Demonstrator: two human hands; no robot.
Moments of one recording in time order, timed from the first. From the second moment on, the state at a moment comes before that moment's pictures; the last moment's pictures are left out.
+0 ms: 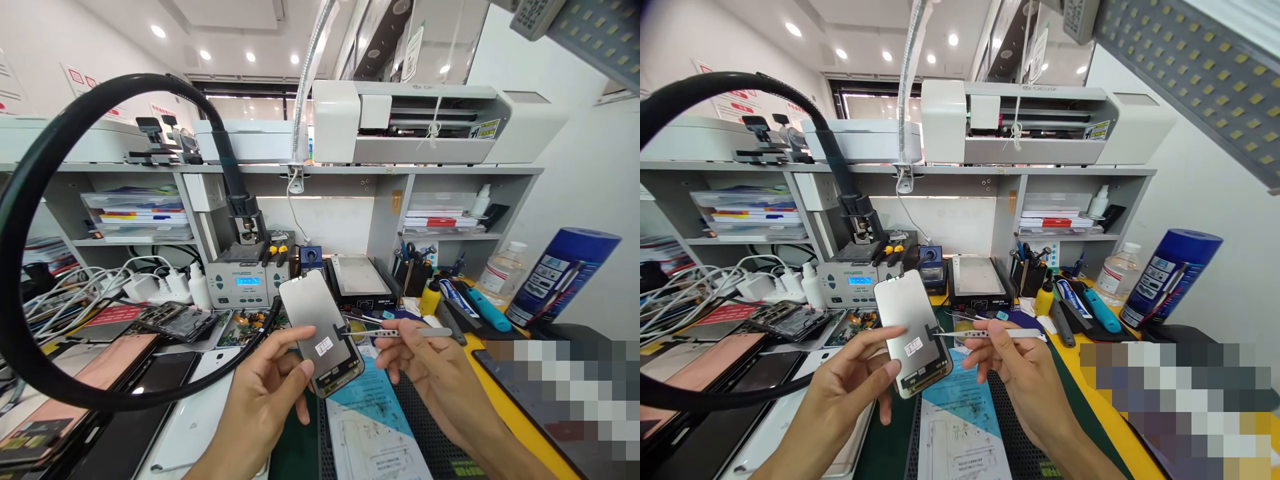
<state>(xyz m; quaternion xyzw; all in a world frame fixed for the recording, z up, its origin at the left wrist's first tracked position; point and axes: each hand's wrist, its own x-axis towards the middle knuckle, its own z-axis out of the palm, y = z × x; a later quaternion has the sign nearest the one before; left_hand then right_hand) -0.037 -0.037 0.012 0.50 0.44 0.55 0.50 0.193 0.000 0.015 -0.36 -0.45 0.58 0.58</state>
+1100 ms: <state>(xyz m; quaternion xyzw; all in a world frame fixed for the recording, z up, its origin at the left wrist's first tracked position) -0.038 -0.036 0.008 0.45 0.43 0.59 0.51 0.171 -0.012 0.006 -0.36 -0.47 0.60 0.54</state>
